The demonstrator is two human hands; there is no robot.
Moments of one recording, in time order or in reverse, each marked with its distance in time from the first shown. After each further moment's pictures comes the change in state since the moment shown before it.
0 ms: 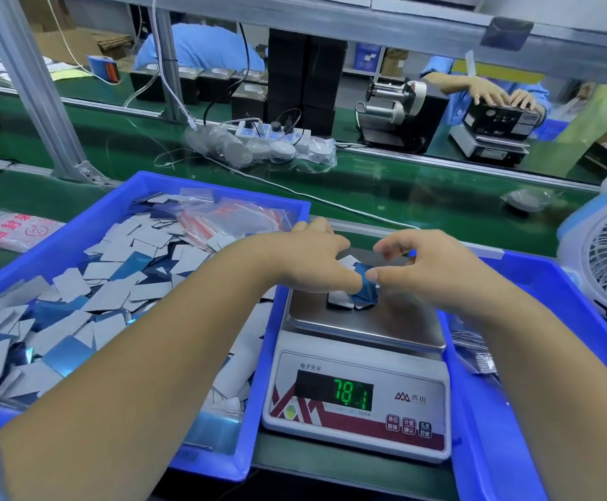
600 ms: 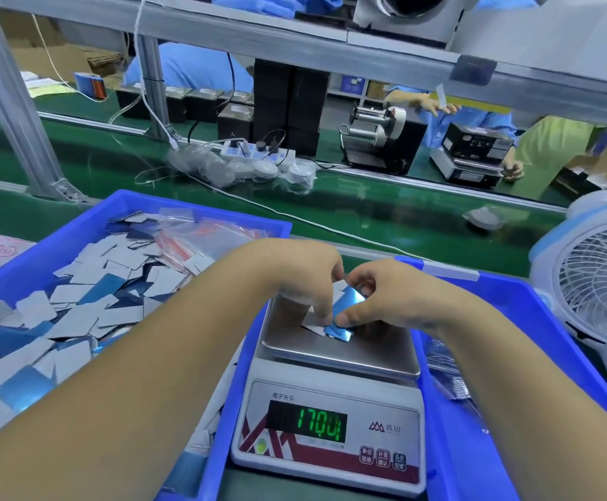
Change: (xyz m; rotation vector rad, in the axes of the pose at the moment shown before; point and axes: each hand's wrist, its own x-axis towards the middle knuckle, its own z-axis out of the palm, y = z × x) left_hand 0.011 0.024 -0.018 -0.021 -0.036 0.033; right_hand 0.019 -0.001 0.001 0.015 -0.249 0.032
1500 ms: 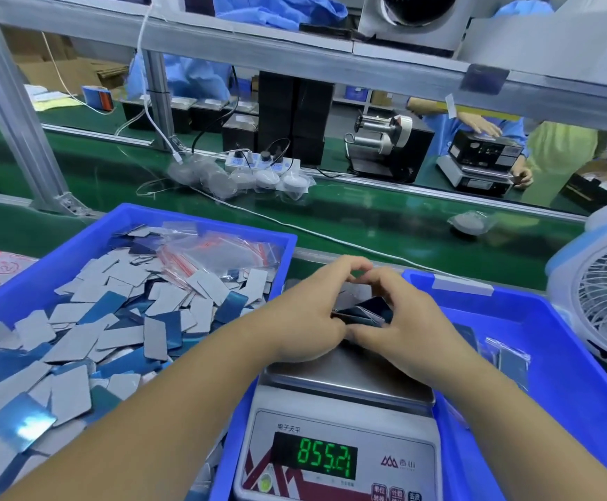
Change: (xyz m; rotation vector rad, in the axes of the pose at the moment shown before) left_hand -0.003 -0.015 0.047 -0.598 0.257 0.262; right_hand -0.014 0.010 0.025 0.084 0.340 -0.309
